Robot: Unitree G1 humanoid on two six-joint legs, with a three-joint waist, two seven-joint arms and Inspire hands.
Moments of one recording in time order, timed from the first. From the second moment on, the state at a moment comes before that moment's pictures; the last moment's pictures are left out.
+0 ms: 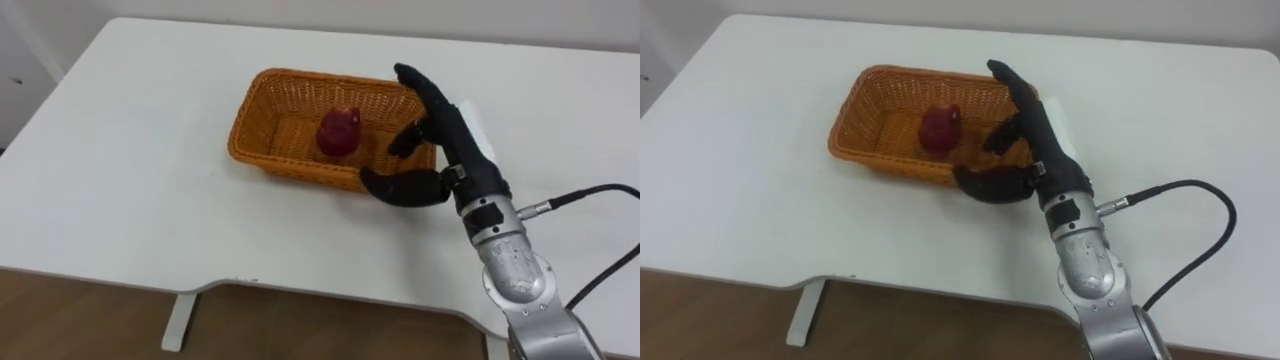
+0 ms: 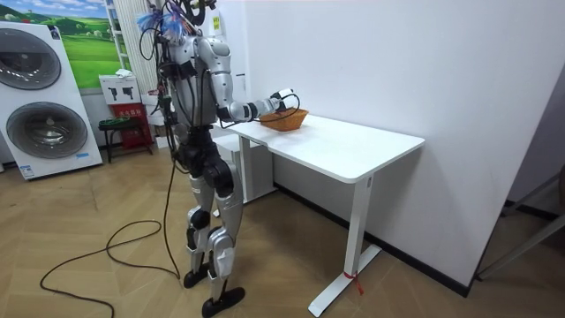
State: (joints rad) left arm 0.13 0.20 0.06 1.04 0.09 -0.03 -0.05; right arm 0.00 -0.27 0.17 -0.07 -0.26 -0.08 -0.09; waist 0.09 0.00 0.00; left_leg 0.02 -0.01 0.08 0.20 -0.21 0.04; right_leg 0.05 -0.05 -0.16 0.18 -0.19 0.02
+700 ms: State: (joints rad) left arm 0.26 0.20 0.22 1.04 0.07 -0.05 0.00; right arm 0.01 -0.31 -0.35 -0.14 -0.10 -0.16 -0.56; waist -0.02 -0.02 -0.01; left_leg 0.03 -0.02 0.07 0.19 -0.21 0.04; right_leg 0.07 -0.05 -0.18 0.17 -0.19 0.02
